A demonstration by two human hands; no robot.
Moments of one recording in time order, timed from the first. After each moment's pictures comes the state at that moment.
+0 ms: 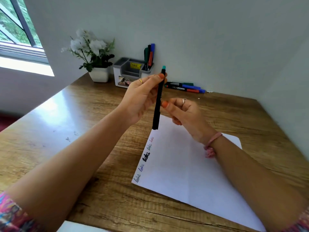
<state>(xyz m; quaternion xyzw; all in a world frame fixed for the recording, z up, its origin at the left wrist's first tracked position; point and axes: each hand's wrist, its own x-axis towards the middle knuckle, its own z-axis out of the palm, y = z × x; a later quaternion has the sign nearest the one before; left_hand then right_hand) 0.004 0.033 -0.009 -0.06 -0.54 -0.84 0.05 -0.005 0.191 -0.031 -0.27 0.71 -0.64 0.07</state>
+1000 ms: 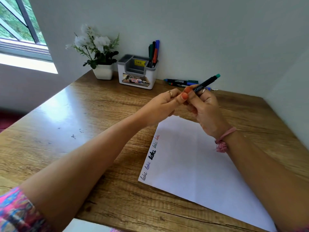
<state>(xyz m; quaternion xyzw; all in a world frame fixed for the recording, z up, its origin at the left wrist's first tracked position) 0.007 0.051 -0.024 -0.19 -0.78 -0.60 -0.03 -0.014 0.199 -0.025 -0.23 0.66 -0.72 -0.01</state>
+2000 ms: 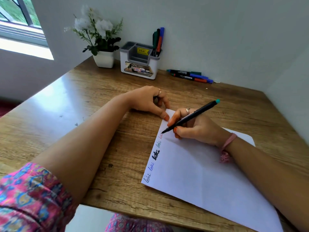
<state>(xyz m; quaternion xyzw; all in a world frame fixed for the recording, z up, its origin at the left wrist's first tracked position) -0.030 -0.011 -0.045 -0.25 -0.92 -0.29 -0.08 0.023 0.201 -0.049 -0.34 0.75 -0.53 0.20</state>
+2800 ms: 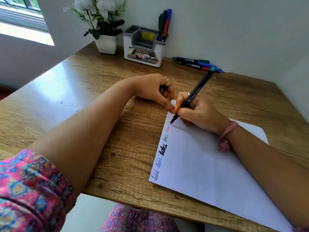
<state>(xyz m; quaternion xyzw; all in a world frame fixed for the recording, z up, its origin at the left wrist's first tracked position) -0.031 -0.008 -0.042 -0.22 -0.92 -0.30 -0.14 0.014 0.182 -0.053 -0.35 0.77 -0.52 0.13</state>
